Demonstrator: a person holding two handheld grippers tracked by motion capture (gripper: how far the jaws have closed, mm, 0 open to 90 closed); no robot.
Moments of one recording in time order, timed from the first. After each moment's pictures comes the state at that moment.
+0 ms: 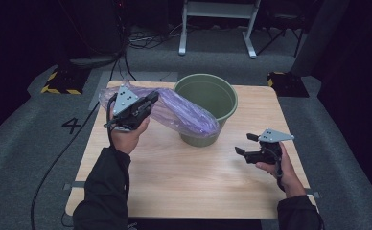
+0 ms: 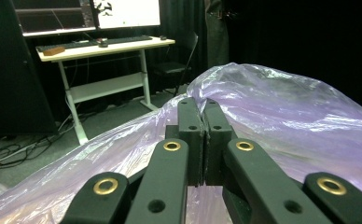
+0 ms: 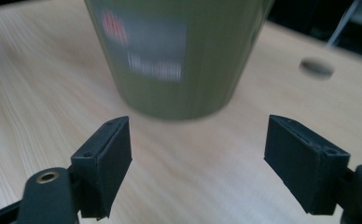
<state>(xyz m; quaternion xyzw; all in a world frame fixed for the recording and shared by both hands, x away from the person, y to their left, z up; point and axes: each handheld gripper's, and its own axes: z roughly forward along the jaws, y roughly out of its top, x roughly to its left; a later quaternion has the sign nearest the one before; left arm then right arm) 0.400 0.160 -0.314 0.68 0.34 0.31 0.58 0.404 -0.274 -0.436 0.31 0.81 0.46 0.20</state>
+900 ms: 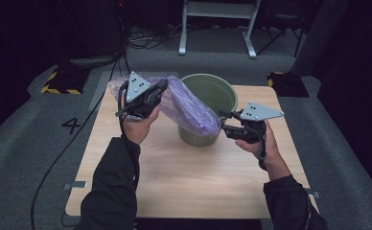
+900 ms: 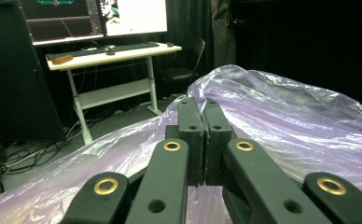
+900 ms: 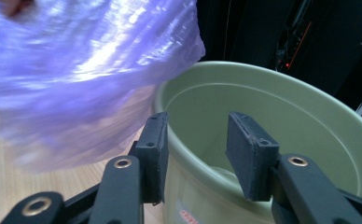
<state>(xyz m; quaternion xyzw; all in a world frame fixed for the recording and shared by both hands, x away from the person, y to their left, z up) 0.413 0.137 -0.288 0.67 0.34 0.33 0.57 0.402 -0.184 -0.327 0.20 0.79 0.54 0.23</state>
